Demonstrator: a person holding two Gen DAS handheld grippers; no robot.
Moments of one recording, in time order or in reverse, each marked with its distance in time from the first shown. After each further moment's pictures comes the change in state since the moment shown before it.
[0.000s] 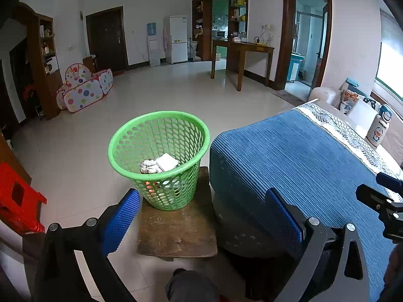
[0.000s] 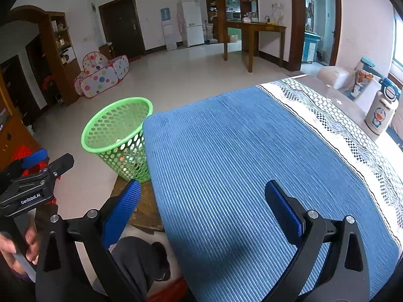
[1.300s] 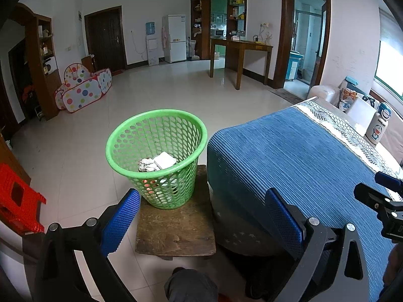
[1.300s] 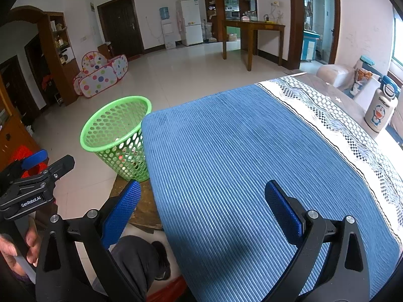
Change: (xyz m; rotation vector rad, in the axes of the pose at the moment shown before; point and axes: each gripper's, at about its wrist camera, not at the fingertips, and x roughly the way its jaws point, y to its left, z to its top) left arm 0.001 -0.003 -0.004 0.005 0.005 -0.007; right arm 0.005 -0.001 0.000 0.010 0.009 -0.002
